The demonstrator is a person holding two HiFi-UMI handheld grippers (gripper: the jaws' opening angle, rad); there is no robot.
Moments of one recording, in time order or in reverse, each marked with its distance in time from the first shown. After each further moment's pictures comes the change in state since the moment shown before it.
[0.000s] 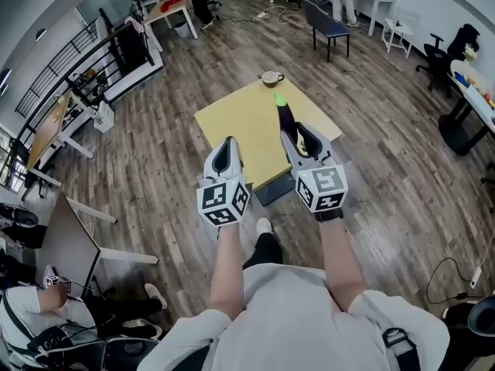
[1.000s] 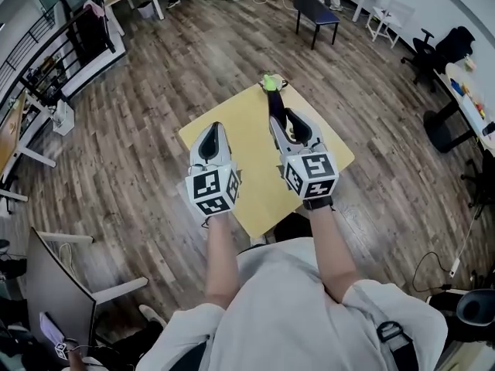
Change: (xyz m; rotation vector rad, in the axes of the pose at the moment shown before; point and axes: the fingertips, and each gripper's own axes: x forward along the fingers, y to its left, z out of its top) left arm 0.235 0.190 -0.049 -0.020 0.076 -0.025; right arm 0.288 -0.038 -0.076 -0.017 0.133 -0.088
